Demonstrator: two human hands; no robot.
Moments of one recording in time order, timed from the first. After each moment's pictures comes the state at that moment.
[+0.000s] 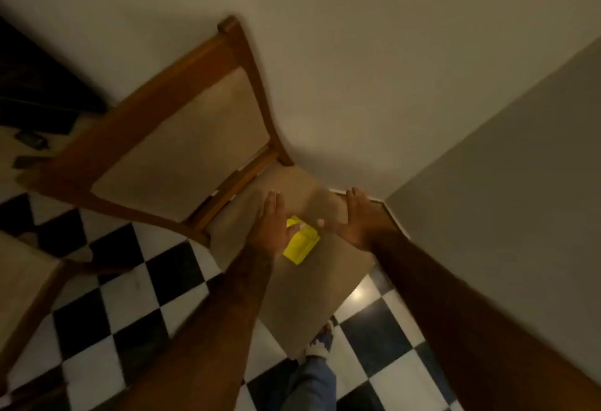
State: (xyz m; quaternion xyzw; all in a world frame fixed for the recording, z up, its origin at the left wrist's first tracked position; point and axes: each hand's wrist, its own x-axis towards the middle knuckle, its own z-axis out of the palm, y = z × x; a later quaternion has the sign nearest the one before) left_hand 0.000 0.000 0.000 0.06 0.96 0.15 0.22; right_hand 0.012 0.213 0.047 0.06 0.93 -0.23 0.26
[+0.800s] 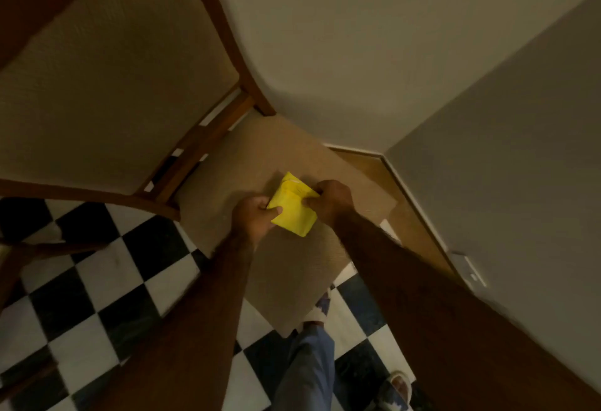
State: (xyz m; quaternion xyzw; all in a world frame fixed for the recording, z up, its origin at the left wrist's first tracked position) left_hand 0.016 -0.007 -0.111 -0.24 0.80 0.47 0.30; right_hand 0.010 0.174 -0.089 0.19 0.85 -0.37 0.32
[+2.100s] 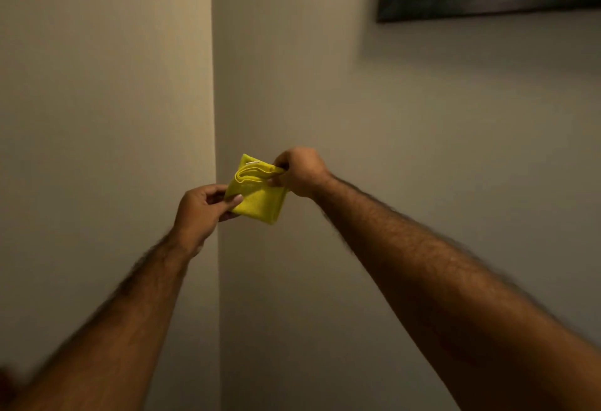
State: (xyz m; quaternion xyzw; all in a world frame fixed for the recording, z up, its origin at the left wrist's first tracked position) left_hand 0.054 0.335 0.611 0.33 0.59 0.74 0.07; right_hand 0.185 0.485 0.718 0.17 0.96 -0.11 -0.20
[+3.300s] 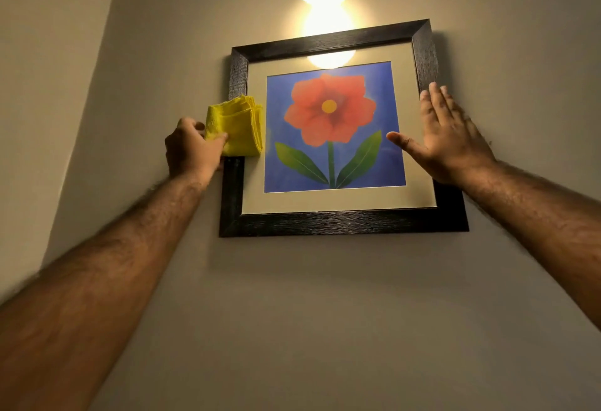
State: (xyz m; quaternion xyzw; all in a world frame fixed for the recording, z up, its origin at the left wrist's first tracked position) left_hand 0.204 0.528 1.050 0.35 0.52 0.72 -0.30; right_hand 0.561 0.696 1.049 0.36 0.68 0.31 -0.56
